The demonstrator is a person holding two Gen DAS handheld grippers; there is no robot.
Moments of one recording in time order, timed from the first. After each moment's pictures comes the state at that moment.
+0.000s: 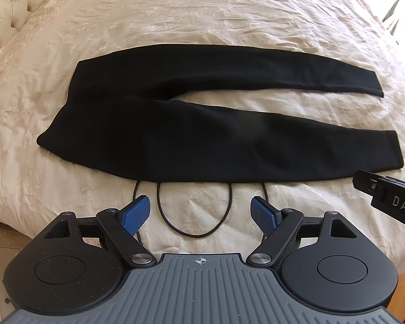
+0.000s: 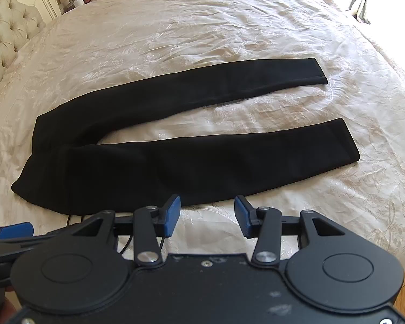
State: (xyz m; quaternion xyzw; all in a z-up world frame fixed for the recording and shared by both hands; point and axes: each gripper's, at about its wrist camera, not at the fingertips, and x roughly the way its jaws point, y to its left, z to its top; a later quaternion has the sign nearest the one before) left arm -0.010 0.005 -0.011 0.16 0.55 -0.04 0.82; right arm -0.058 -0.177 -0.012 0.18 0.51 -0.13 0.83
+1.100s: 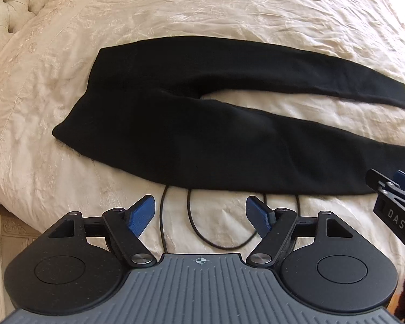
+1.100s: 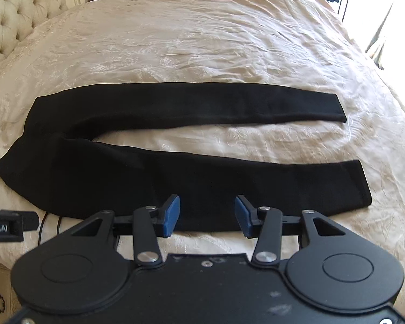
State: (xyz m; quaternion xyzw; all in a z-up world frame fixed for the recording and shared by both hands) left arm 0.036 0.031 -0.014 0.10 0.55 -0.02 0.83; right arm -0.024 -0.161 -0.043 0.08 0.48 -0.10 0.87
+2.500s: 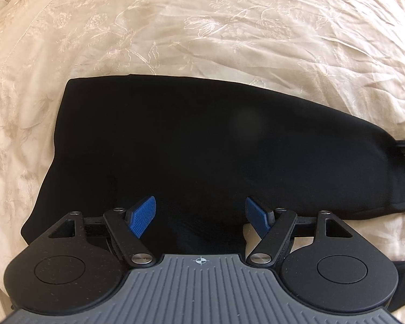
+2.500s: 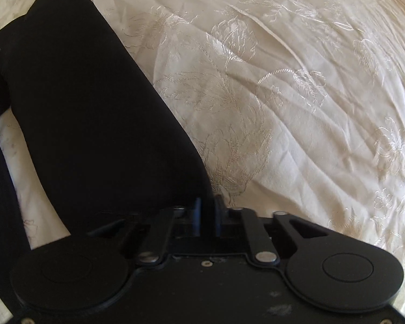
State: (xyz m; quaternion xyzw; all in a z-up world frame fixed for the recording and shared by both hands) left arm 0.283 0.066 -0.094 0.08 0.63 0.00 0.77; right arm 0.311 -0.236 -0.182 -0.20 0.58 0.25 0.75
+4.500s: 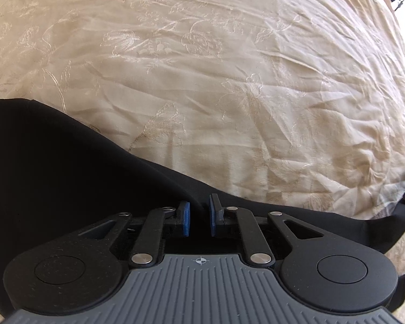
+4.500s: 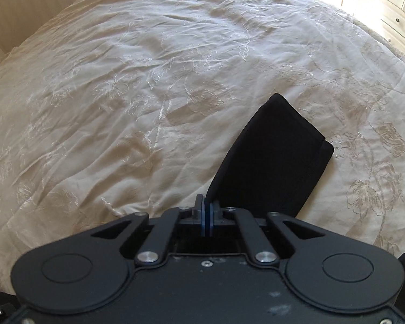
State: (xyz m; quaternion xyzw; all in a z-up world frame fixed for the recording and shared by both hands) left arm 0.288 0.016 -0.125 -0.01 0.61 -0.11 0.79; right arm 0.191 -0.372 -0.147 0.27 0.47 -0.29 0.79
